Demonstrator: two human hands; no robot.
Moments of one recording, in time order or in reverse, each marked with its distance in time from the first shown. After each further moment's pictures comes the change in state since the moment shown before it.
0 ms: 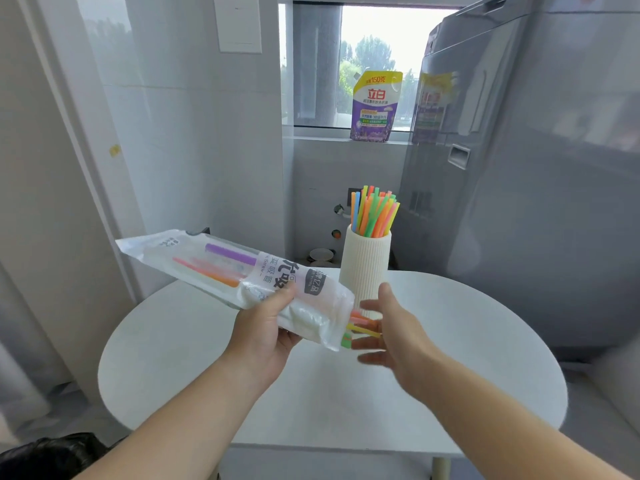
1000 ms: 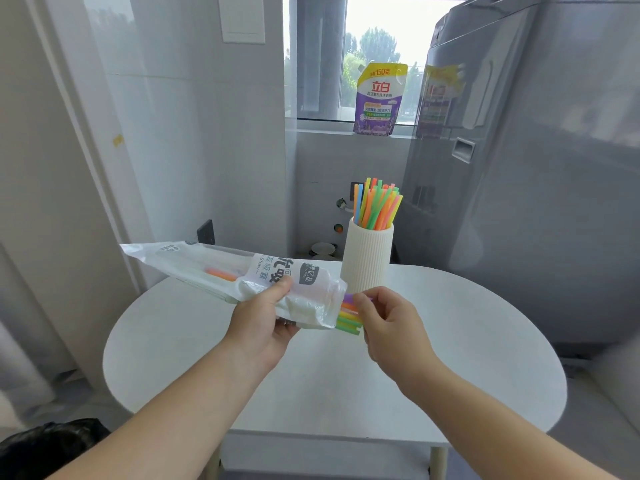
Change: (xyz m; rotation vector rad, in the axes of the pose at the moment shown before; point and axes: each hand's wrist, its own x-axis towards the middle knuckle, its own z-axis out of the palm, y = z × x) left_hand 0.003 0.001 -0.003 -0.051 0.130 -0.047; right_hand -0.006 0.018 0.003 -0.203 0.034 -0.452
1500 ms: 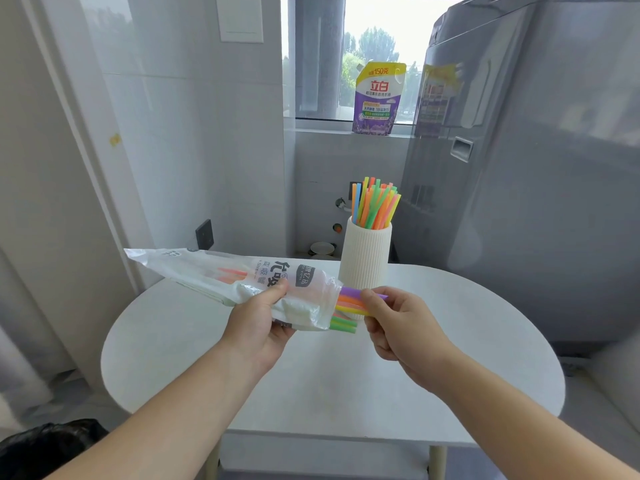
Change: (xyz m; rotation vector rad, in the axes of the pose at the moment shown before) left_hand 0.000 0.000 -0.002 -0.020 -0.011 -0.027; right_hand 0.003 -0.012 -0.022 0.262 -0.180 0.151
